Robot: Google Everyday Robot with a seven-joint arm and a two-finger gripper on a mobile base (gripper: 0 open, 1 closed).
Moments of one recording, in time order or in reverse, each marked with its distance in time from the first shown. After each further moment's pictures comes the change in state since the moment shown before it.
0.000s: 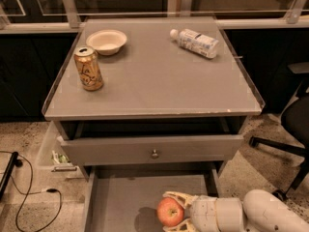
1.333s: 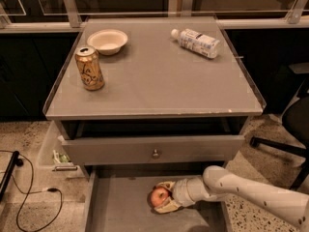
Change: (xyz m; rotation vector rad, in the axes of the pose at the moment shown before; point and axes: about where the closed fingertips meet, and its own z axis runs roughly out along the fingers) arm 0.178 -0.040 0.129 -0.163 0.117 0.391
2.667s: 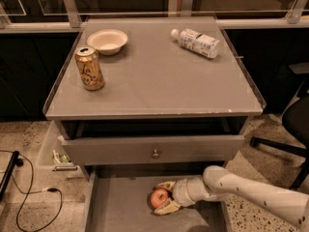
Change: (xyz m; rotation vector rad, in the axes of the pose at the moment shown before) arm 0.000 0.000 0.000 0.000 0.000 0.000
